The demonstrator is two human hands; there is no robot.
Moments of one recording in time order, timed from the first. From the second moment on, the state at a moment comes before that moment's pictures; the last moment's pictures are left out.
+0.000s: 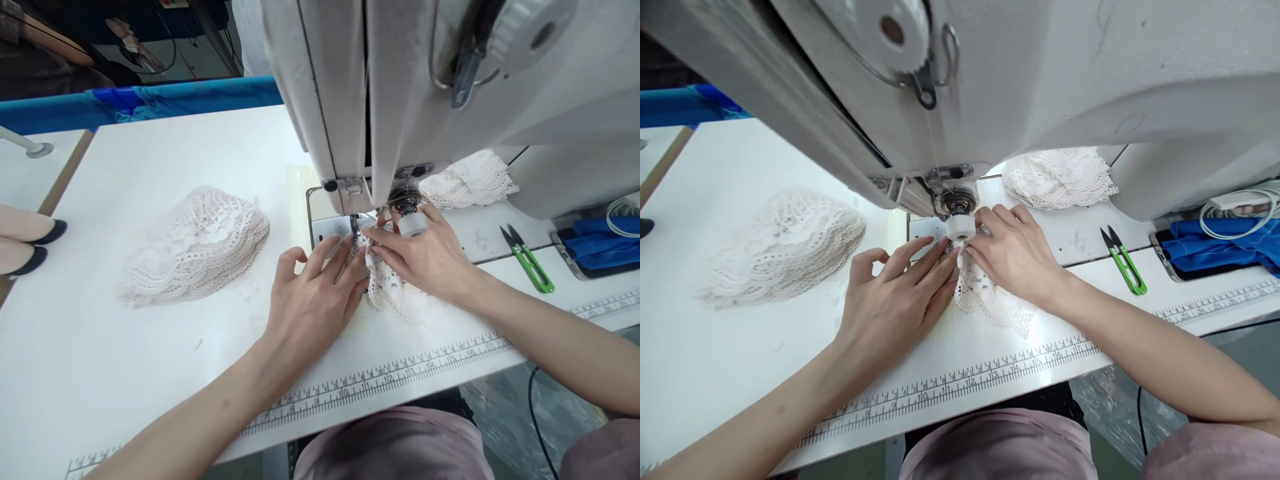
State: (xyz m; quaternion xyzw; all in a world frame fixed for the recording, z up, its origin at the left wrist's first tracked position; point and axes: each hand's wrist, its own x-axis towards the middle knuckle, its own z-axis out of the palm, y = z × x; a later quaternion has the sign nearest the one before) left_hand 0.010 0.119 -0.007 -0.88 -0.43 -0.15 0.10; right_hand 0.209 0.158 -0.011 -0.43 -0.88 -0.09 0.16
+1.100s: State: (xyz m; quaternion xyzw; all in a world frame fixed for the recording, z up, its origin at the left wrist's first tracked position) left_hand 0.007 0.120 -0.006 -0.88 -0.42 -0.17 0.10; right_hand 0.208 0.156 -0.010 -0.40 -0.90 -0.14 0.12
